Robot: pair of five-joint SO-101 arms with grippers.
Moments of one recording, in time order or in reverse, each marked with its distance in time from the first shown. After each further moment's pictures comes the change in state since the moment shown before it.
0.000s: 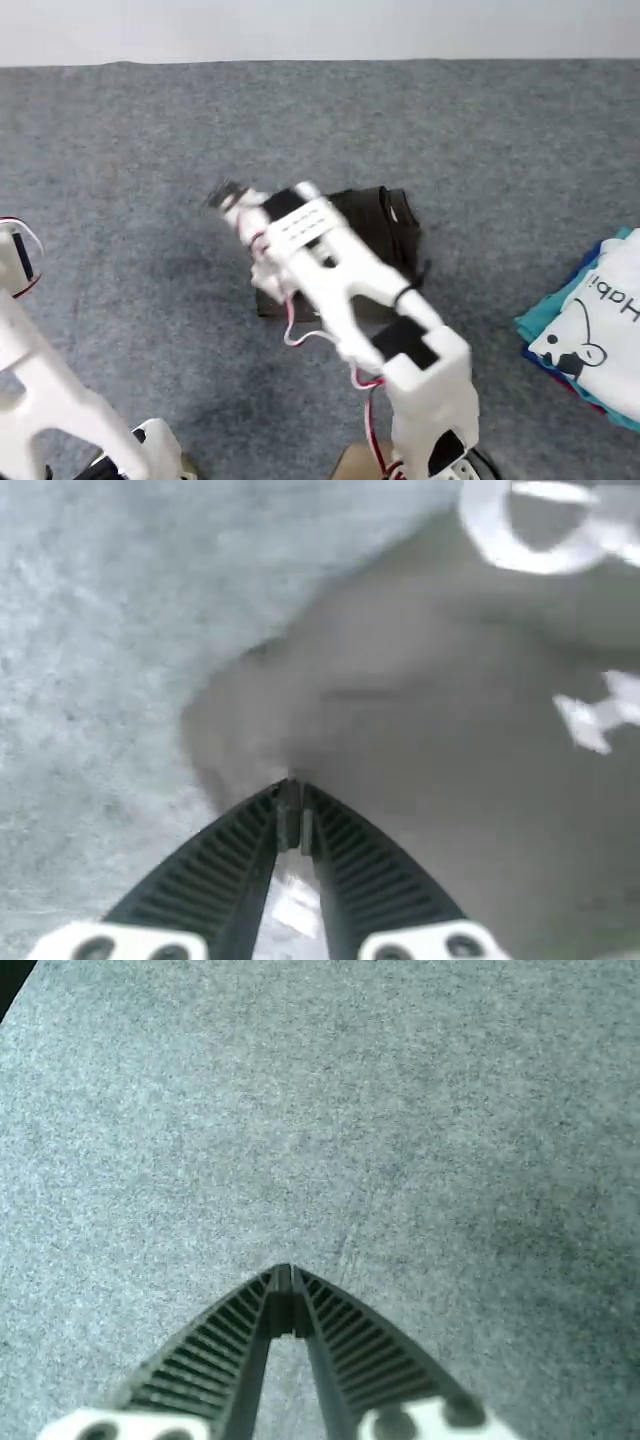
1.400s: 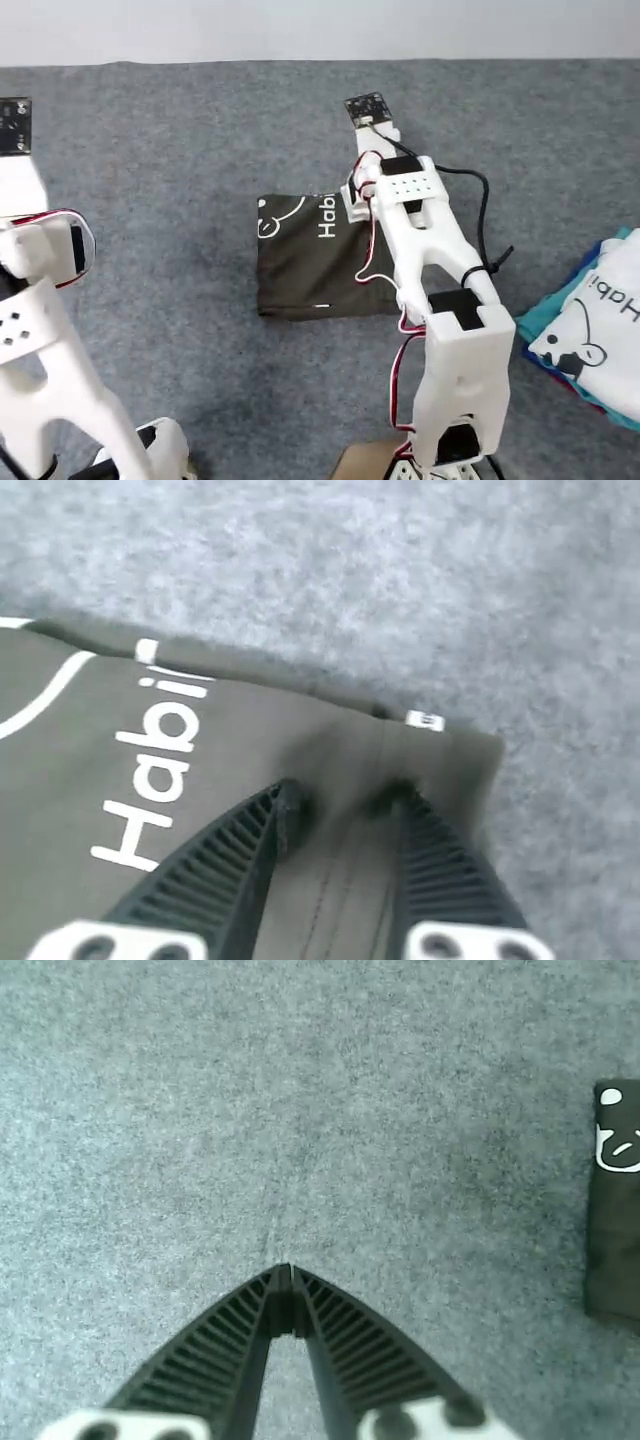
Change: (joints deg) left arm 12.0 -0.2 5.0 0.0 0.0; right arm 23.0 7.2 0.1 -26.3 -11.9
